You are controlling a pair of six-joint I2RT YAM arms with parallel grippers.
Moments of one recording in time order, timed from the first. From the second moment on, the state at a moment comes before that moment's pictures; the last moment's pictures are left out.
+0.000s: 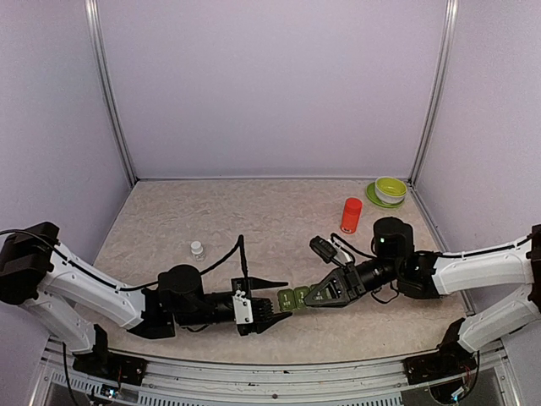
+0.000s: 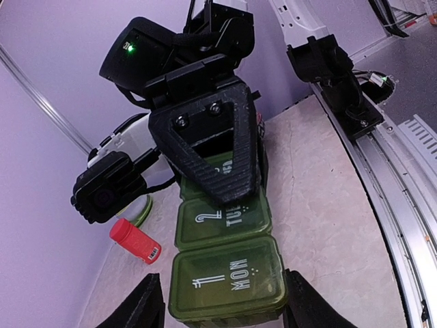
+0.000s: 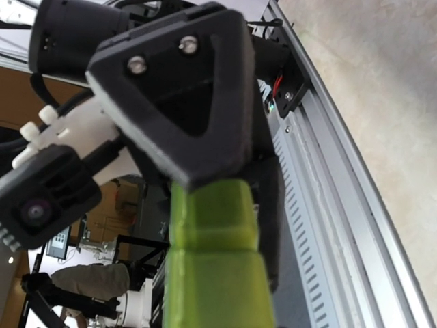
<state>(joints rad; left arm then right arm) -1.27 1.52 0.51 0.95 0.07 0.67 0.86 1.29 0.52 0.49 -1.01 0.95</state>
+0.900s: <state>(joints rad) -1.28 1.49 0.48 0.93 0.09 0.68 0.86 1.32 0.53 0.47 -1.04 0.94</state>
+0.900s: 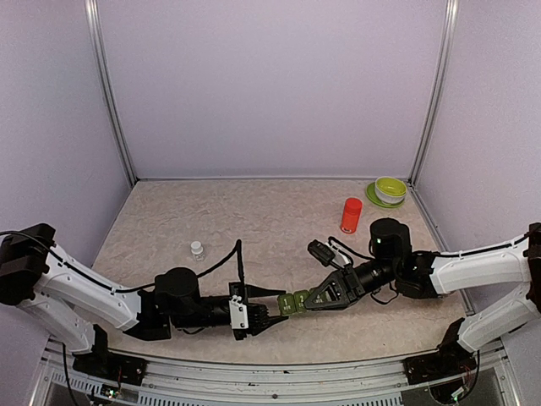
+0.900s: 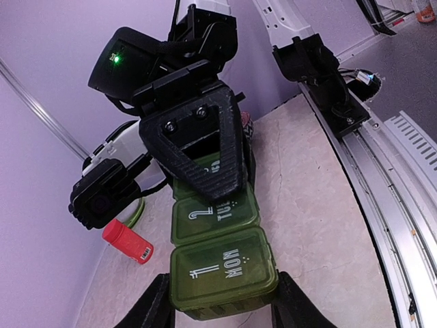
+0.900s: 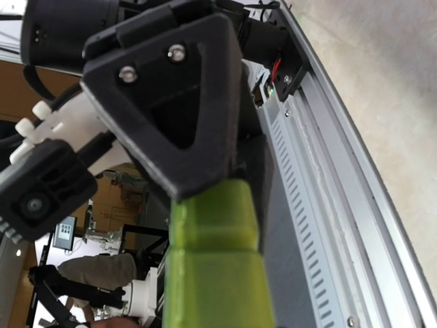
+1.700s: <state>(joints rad) -1.30 1.49 0.50 0.91 0.08 0.57 0.86 1.33 0.53 0.47 -1.05 0.94</state>
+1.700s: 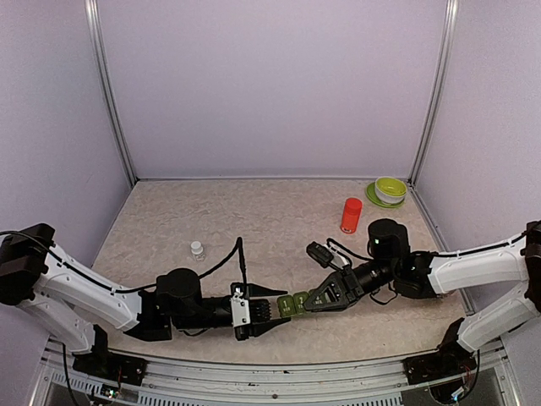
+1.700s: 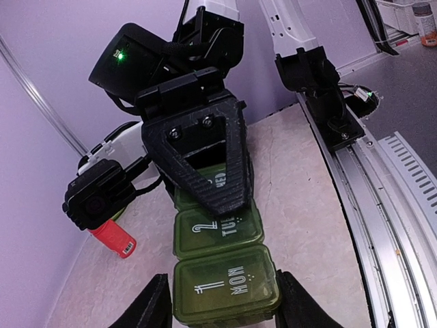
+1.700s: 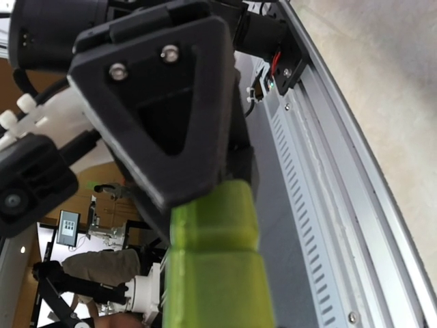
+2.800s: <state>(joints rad) -1.30 1.48 0.51 0.87 0.06 0.45 0.85 1.34 0.53 0.46 -1.06 0.95</state>
